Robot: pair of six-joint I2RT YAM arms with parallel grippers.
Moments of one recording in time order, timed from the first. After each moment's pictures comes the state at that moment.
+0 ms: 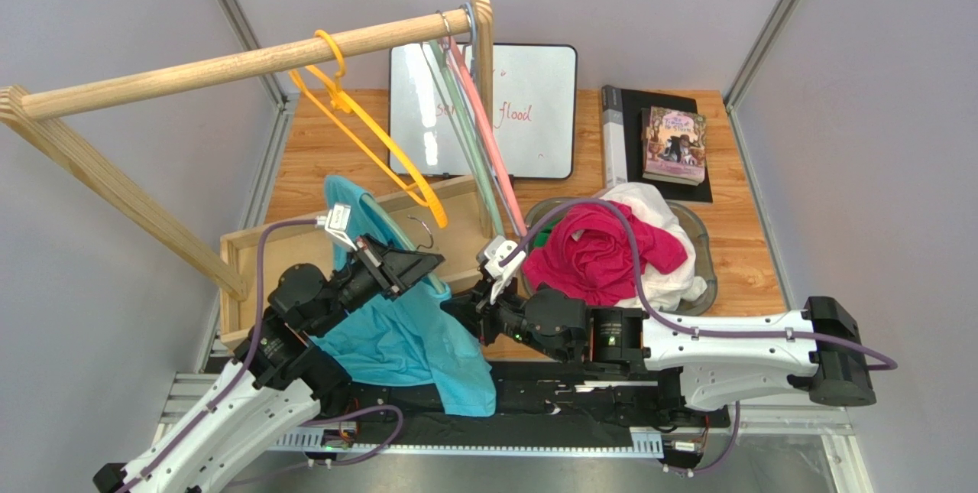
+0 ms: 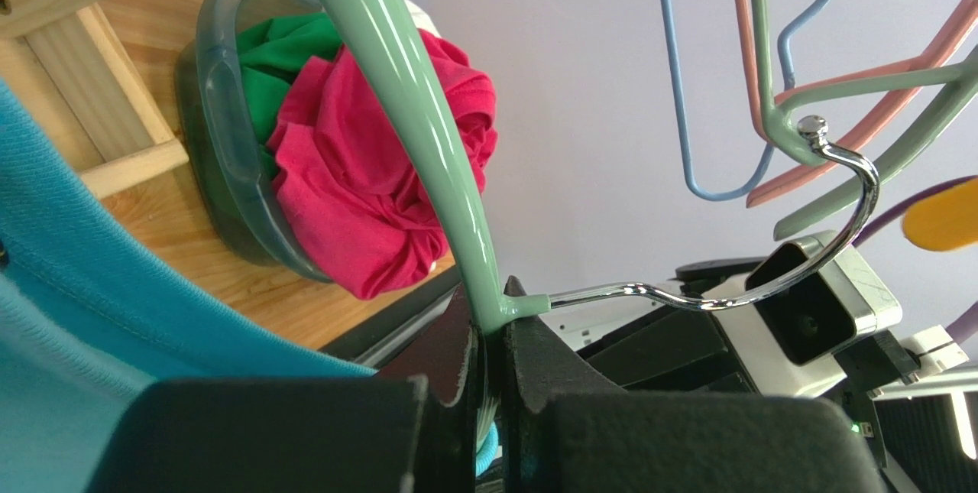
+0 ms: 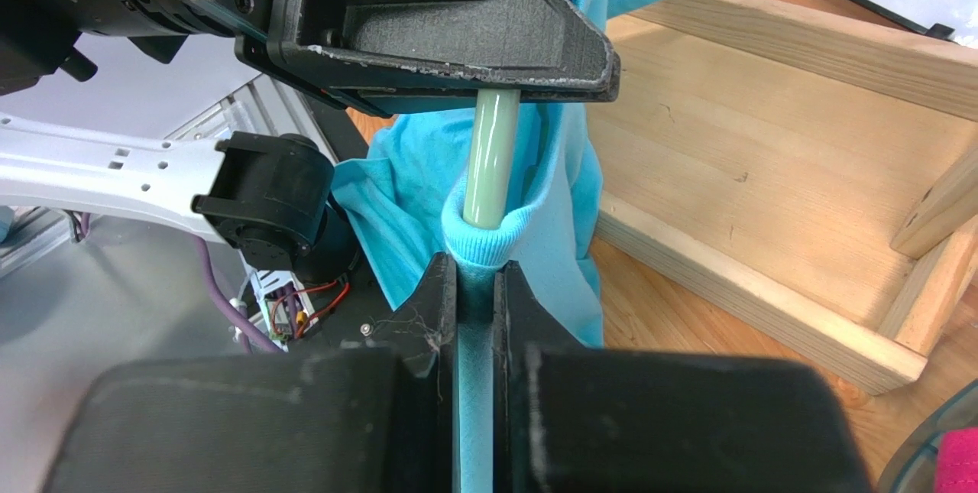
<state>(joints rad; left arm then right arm) -0.71 0.38 0.50 -0.13 0.12 -1.18 1.45 1.15 0.82 0.15 0.41 0.35</state>
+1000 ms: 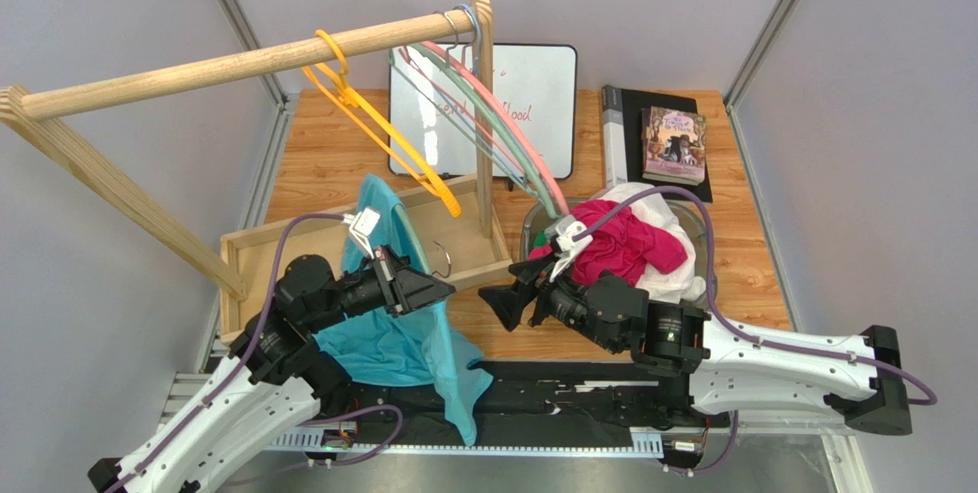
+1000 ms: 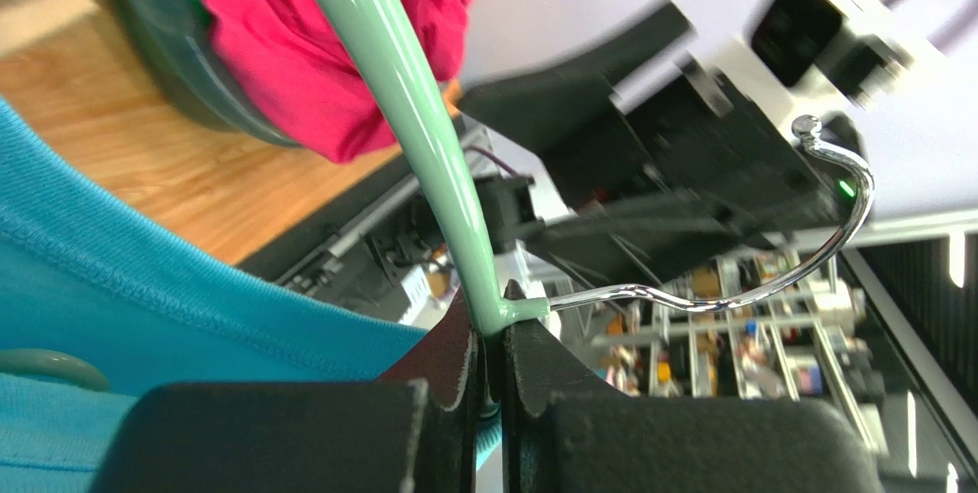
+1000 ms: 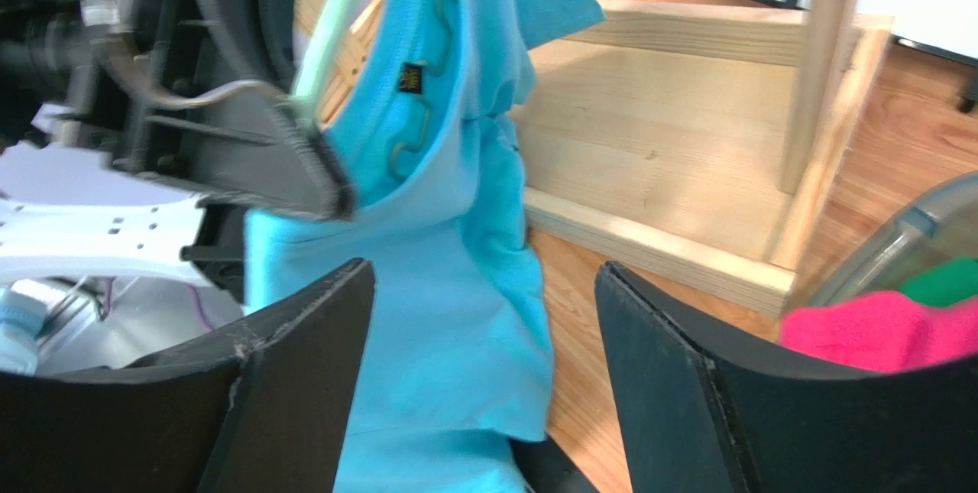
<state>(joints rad) -0.71 0.43 0.57 -0.27 0.36 -1.11 1.35 0.88 0.73 0.01 0.43 0.45</state>
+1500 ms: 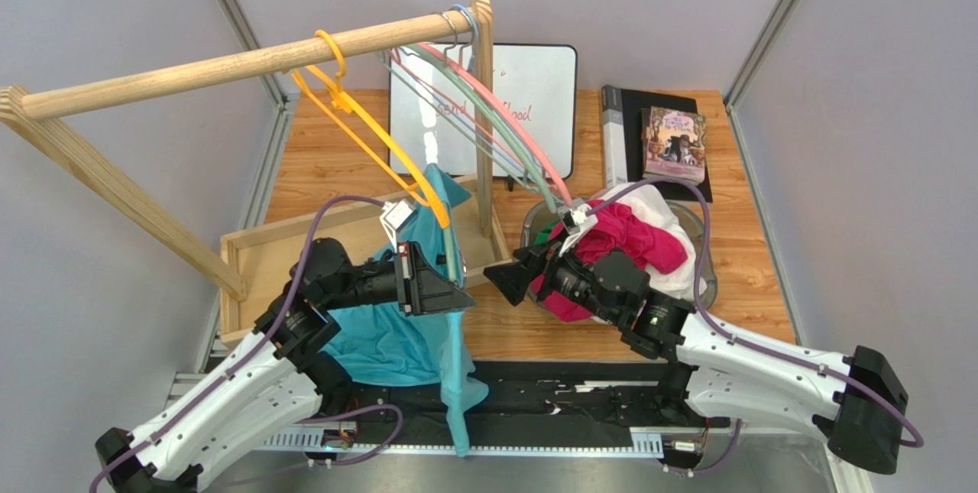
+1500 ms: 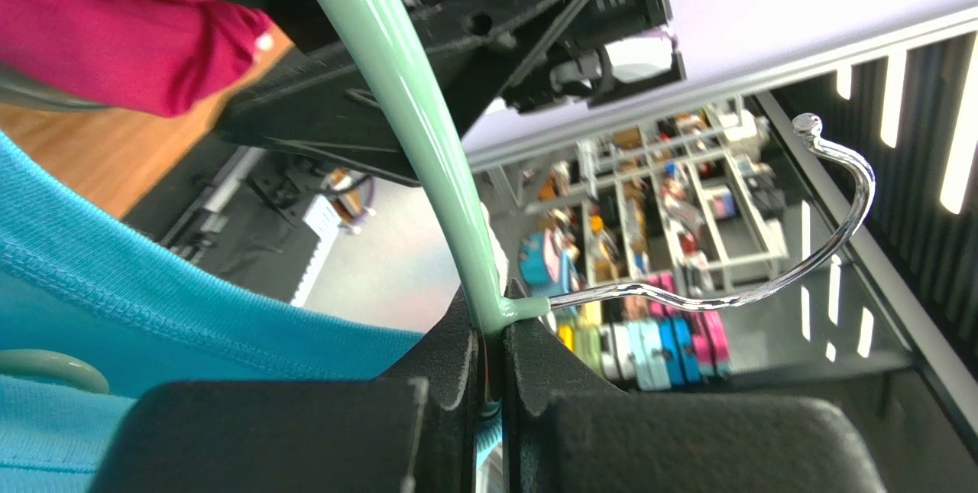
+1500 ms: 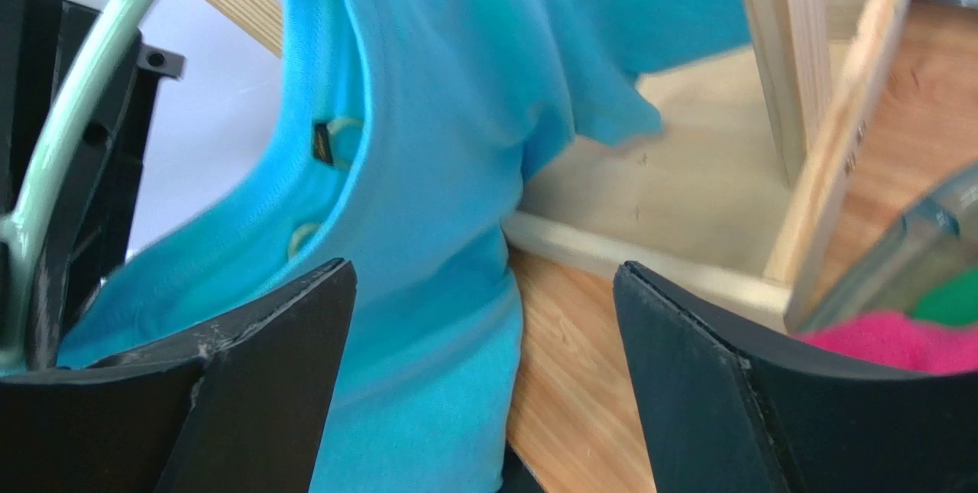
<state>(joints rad) -0.71 0.60 0.58 0.01 0.69 -1.16 1.04 0.89 0.53 0.27 0.12 0.58</state>
